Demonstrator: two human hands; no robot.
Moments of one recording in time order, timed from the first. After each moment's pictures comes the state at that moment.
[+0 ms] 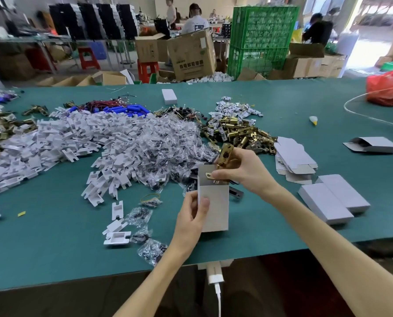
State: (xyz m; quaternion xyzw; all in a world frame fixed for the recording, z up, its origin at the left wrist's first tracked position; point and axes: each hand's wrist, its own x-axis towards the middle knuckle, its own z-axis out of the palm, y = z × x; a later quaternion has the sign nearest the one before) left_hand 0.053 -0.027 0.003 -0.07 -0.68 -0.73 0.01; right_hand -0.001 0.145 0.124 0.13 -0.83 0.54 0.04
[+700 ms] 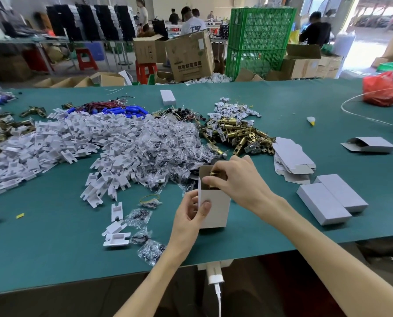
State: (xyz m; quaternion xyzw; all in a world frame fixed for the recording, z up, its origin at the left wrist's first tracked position) left_hand 0.056 -0.032 0.008 -0.08 -0.67 -0.74 0.03; right_hand 0.018 0.125 0.121 0.16 -0.96 0.20 0.15
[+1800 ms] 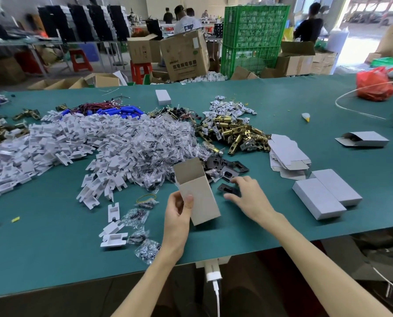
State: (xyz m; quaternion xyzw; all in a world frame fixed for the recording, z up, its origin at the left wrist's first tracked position) left_hand 0.050 -0.035 0.000 0.02 -0.64 -0.76 0.07; right_hand 0.005 0.174 0.032 0.01 -0.97 0.23 0.00
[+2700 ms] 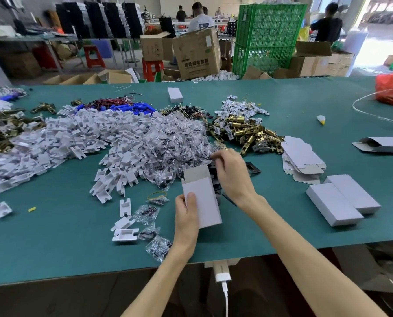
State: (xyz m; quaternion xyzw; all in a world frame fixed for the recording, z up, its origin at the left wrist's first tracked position) left_hand 0.045 -0.036 -0.006 0.09 -0.66 -0.74 0.05; right_hand -0.012 0.092 0.088 0.10 -0.91 0.35 0.20
